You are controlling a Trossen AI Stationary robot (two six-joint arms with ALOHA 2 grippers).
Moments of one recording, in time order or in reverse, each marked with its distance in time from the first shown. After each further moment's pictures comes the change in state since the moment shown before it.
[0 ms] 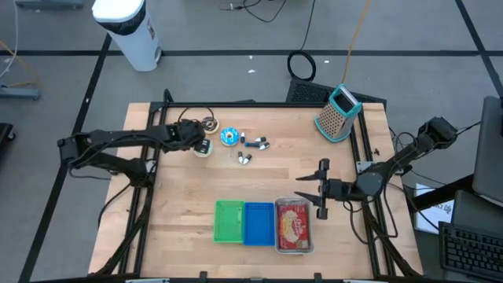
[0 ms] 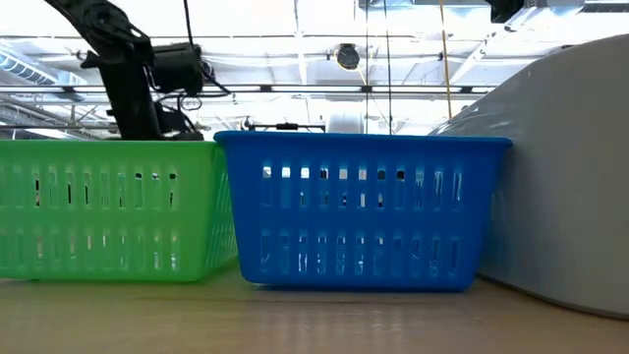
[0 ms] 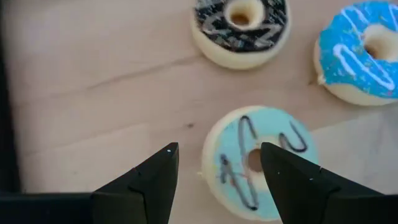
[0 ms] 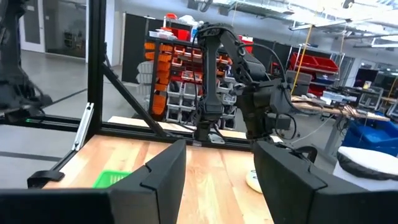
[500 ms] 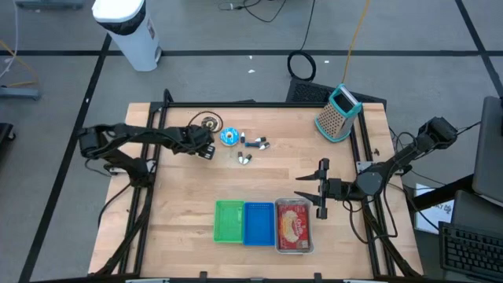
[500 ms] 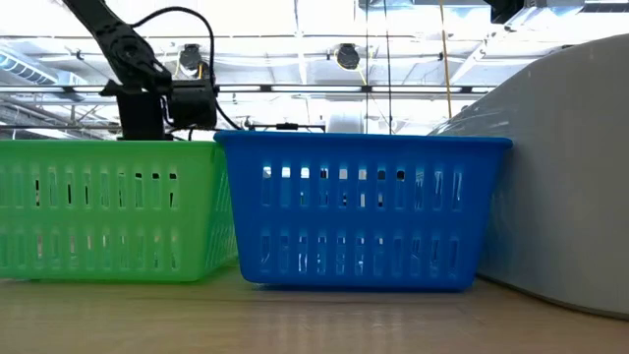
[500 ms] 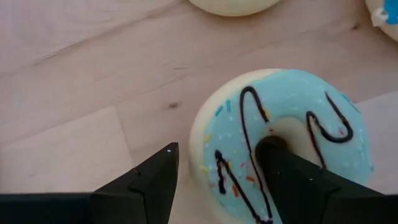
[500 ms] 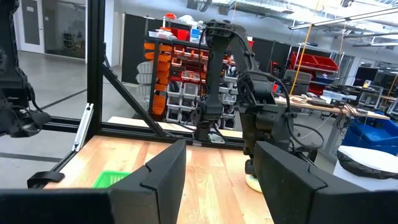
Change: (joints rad) left arm 0.001 0.233 0.001 0.080 0.045 0.026; right arm -0.001 0.000 0.000 0.000 0.000 0.003
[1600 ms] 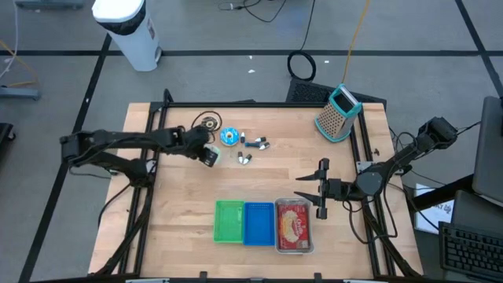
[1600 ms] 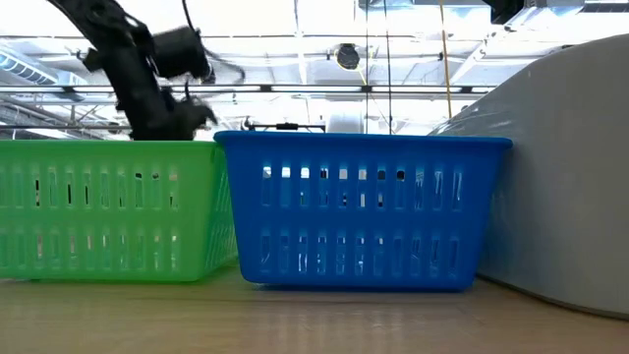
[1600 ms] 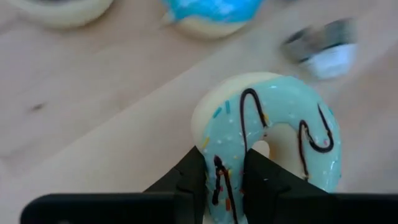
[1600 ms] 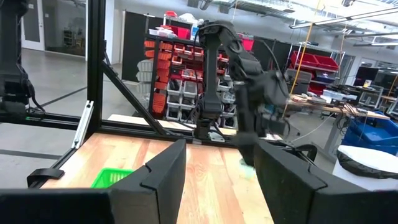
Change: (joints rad) left arm -0.095 -0.246 -0.002 0.057 0.277 0.100; right arm 0.000 0.000 0.000 -0.008 0.000 -0.002
